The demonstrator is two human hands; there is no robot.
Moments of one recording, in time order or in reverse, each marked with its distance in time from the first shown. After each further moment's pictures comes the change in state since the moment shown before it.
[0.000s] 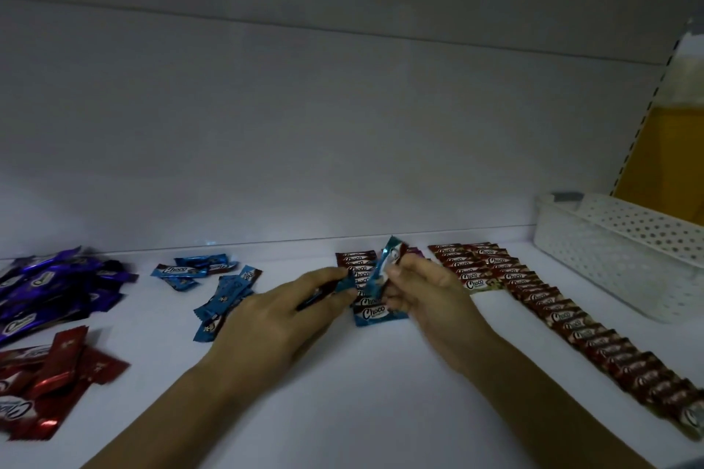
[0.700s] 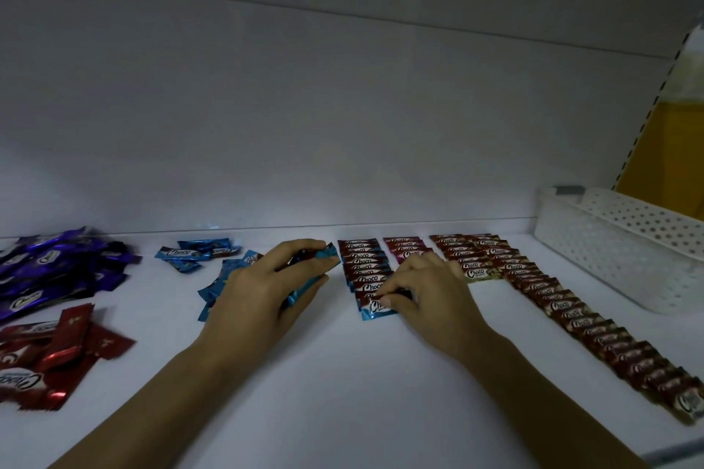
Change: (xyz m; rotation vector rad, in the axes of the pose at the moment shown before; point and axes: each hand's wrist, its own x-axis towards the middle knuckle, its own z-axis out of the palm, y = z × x) left_hand -0.007 -0.009 0.003 -0.161 0.098 -0.252; right_hand 0.001 0.014 -0.012 -1.350 0.021 -0.310
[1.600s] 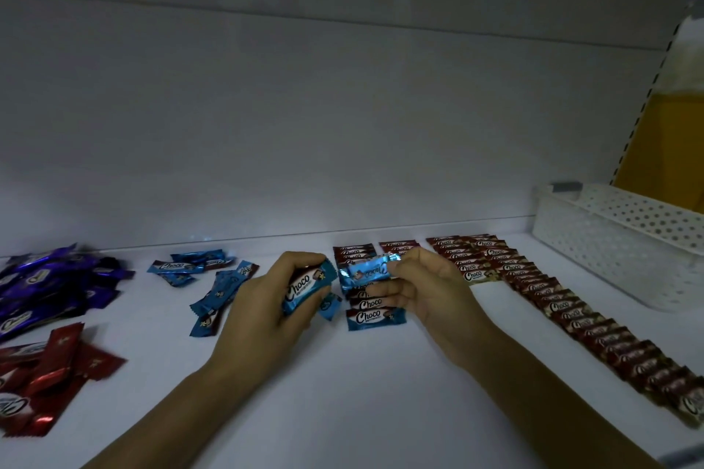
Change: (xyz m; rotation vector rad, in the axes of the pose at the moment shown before) left_hand 0.002 0.013 0.013 -0.333 0.014 -0.280; right_hand 0.001 -0.023 -0.022 1.423 -0.007 0.422
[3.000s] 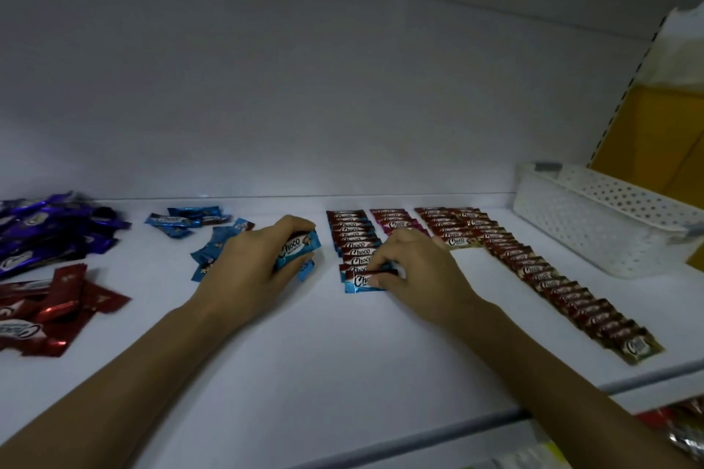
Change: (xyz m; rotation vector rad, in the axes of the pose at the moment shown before) left_hand -0.005 -0.016 -0.014 0.277 -0.149 0.003; right_hand -0.013 0.013 -0.011 -1.387 -0.055 -0.428
